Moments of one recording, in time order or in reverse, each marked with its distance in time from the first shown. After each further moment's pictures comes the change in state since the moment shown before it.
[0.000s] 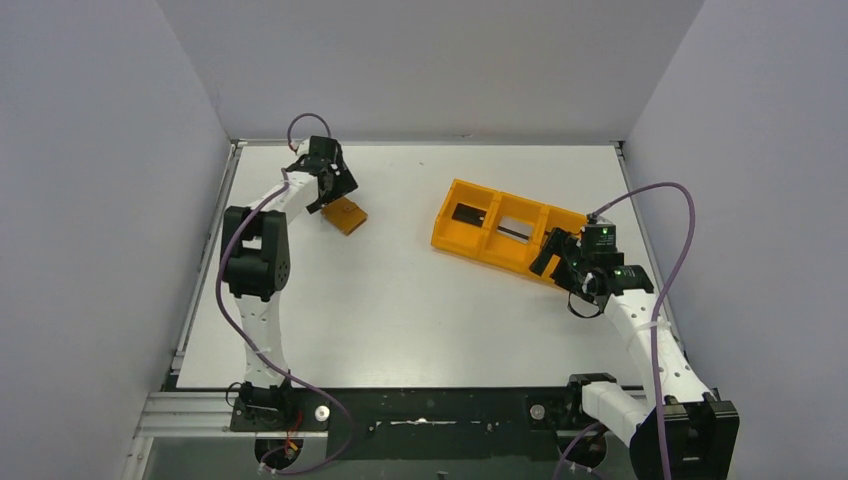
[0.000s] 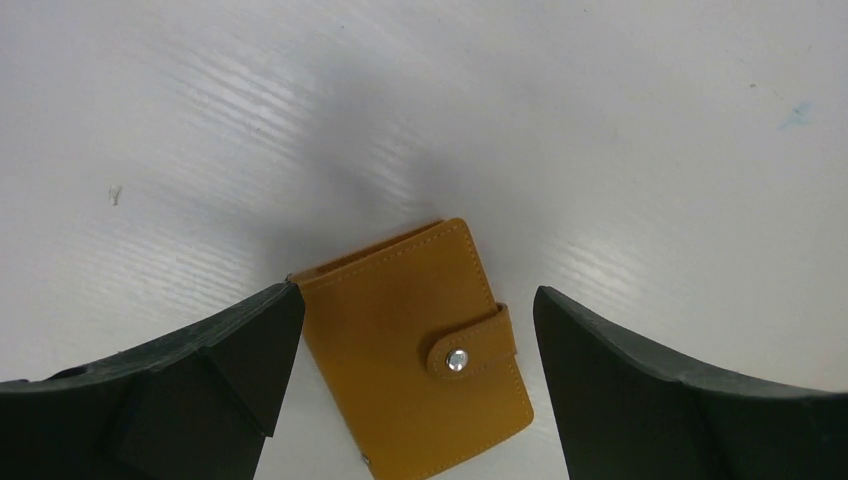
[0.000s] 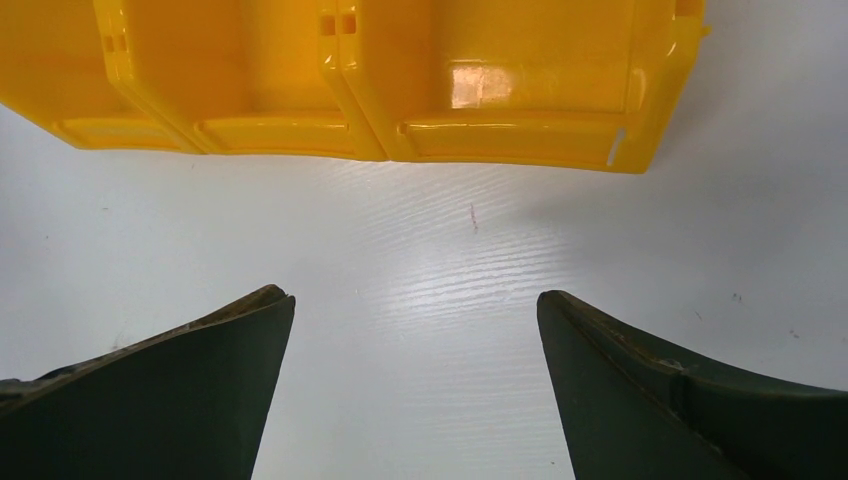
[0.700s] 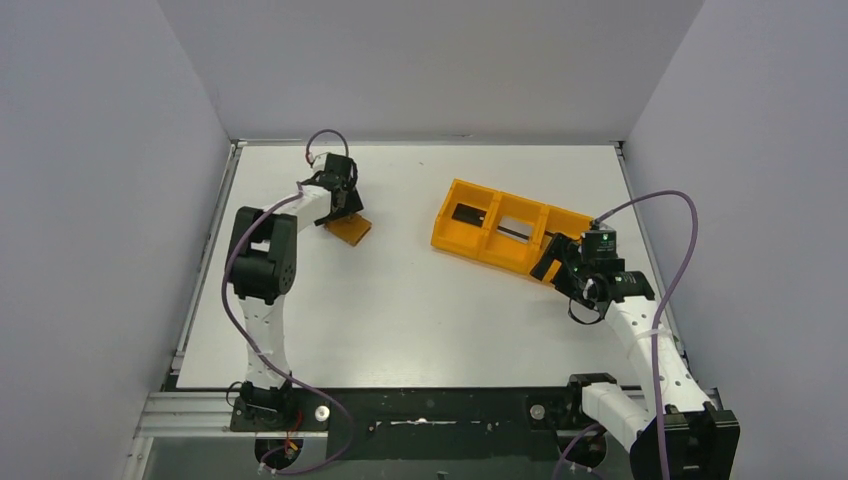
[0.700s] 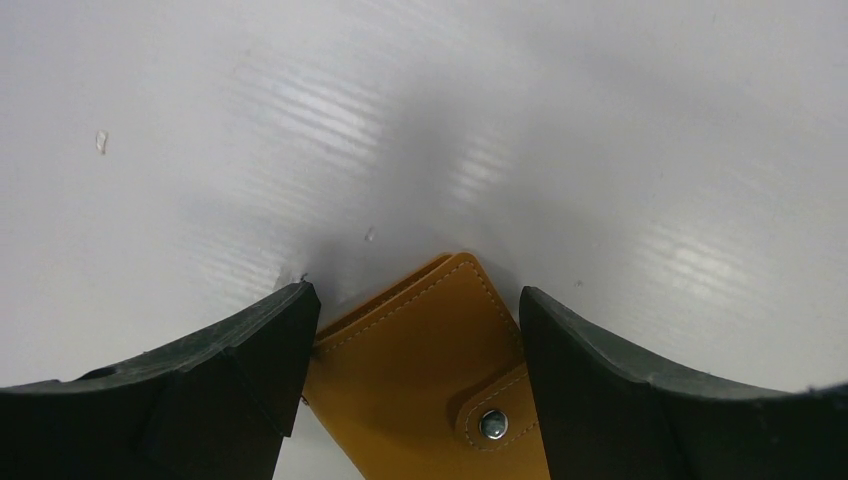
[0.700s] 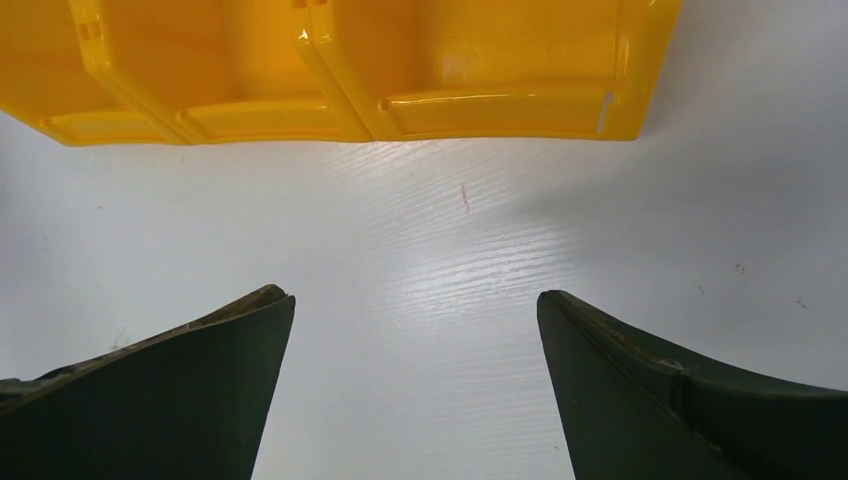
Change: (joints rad) left arm -0.068 0.048 -0.067 0.037 -0.115 0.105; right arm 0.000 -0.038 -0.030 -0.028 0.013 0.034
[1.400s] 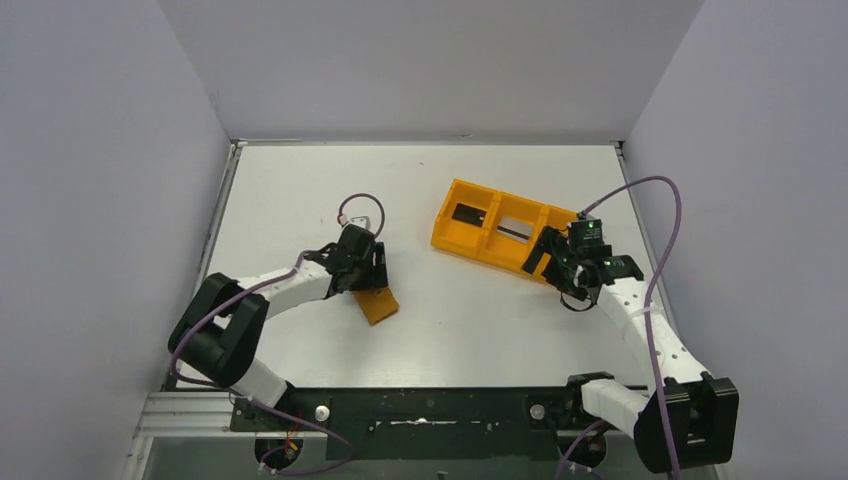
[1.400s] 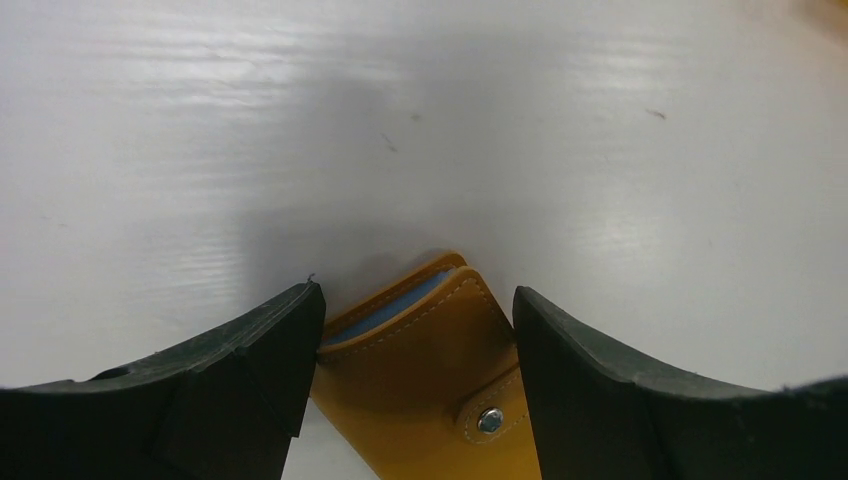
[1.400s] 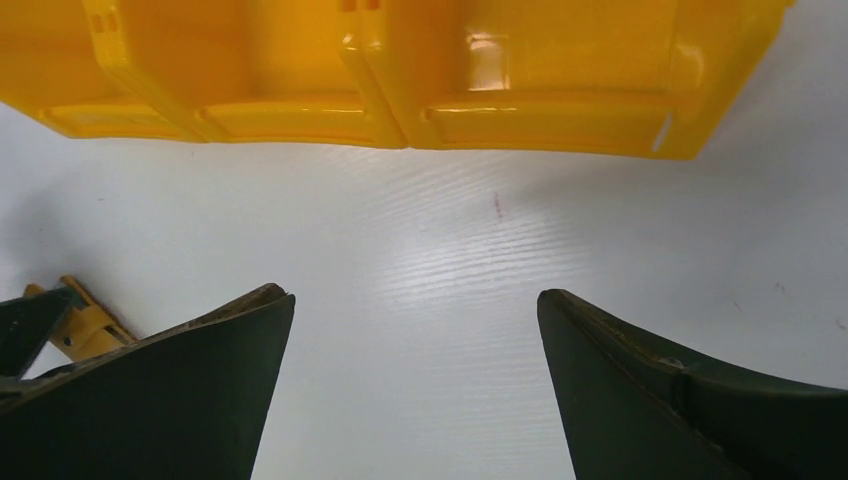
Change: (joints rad) left arm -0.287 -0.579 -0.753 0.179 0.188 -0.014; right arm 0.055 0.095 0.042 0.003 0.011 0.027
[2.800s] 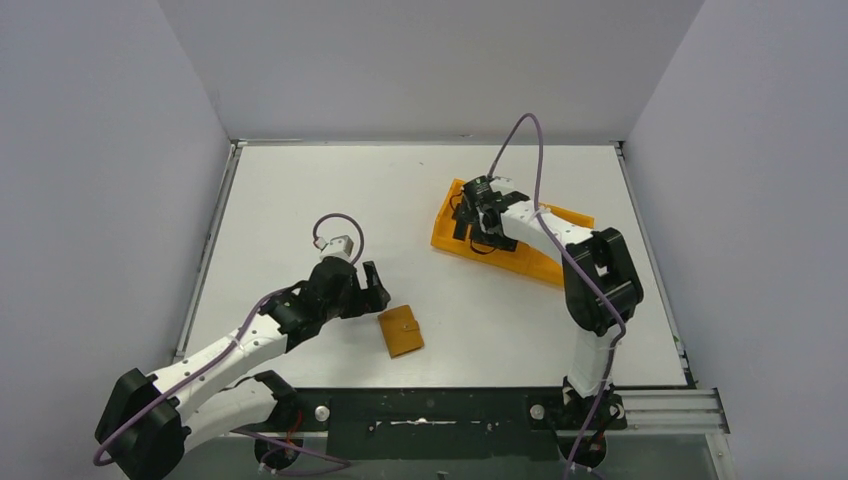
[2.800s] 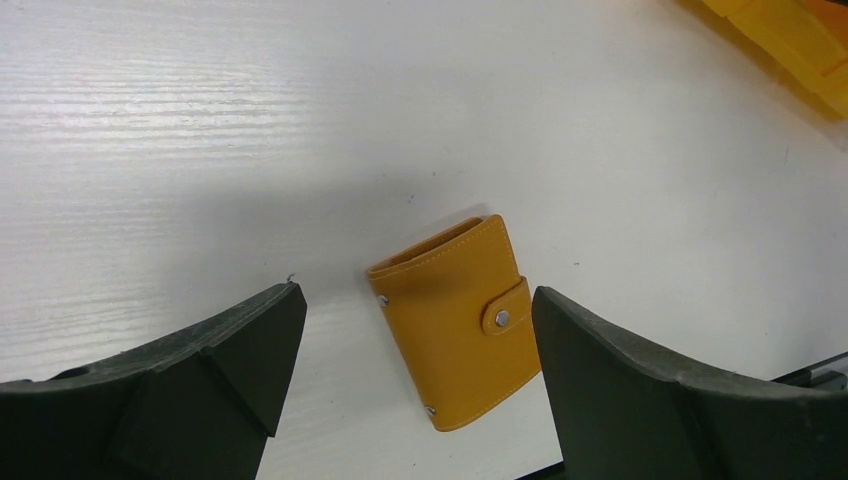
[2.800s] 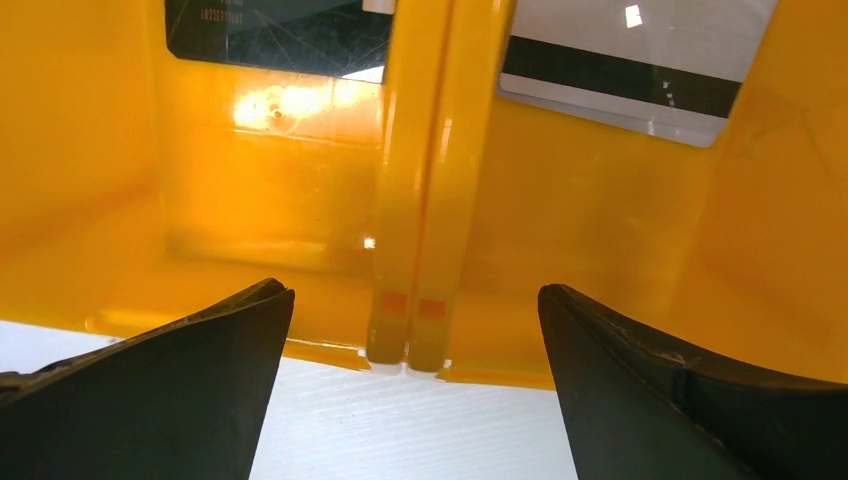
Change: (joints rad) left arm -0.167 -0.578 -0.240 -0.119 0.019 -0.195; right arm 0.380 0.806 0.583 0.072 0.349 0.080
